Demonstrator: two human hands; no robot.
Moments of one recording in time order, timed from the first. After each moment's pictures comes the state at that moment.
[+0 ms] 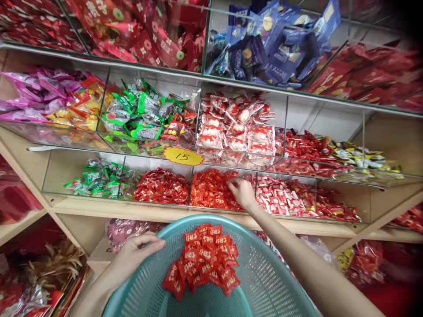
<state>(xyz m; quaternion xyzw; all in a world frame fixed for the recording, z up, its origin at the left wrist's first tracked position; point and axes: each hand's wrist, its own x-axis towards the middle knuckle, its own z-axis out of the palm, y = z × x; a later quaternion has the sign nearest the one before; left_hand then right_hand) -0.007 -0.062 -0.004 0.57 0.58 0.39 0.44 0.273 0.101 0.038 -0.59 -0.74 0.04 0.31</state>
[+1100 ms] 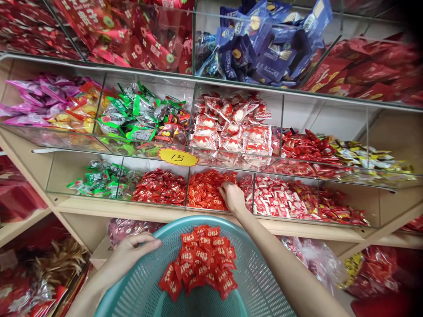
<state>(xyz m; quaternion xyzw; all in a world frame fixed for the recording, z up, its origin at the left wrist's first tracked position) 0.000 -0.062 0.009 0.55 0.63 0.35 0.42 0.261 0.106 0.016 -0.60 -0.77 -0.11 0.19</state>
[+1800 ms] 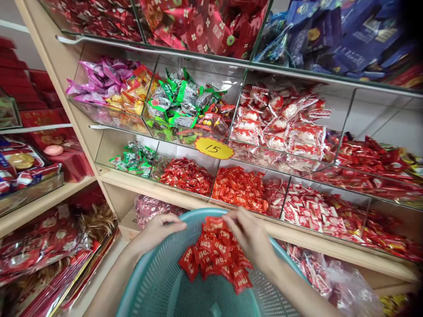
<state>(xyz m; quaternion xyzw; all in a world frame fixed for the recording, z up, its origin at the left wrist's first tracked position) -0.005 -0.065 -0.005 0.53 0.57 0.41 0.48 0.232 -0.019 0.031 -0.34 -0.88 0.10 0.33</state>
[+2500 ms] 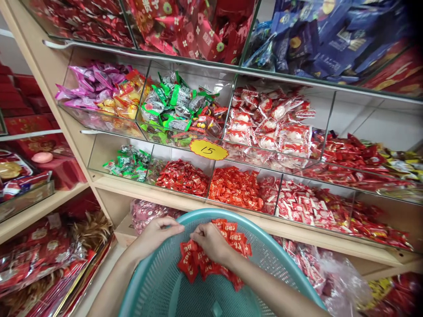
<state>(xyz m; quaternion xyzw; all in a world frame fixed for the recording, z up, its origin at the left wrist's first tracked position) -0.006 -0.068 -0.003 0.54 0.57 0.41 0.46 0.169 -0.013 -0.042 -0.42 -0.83 0.31 0.20</state>
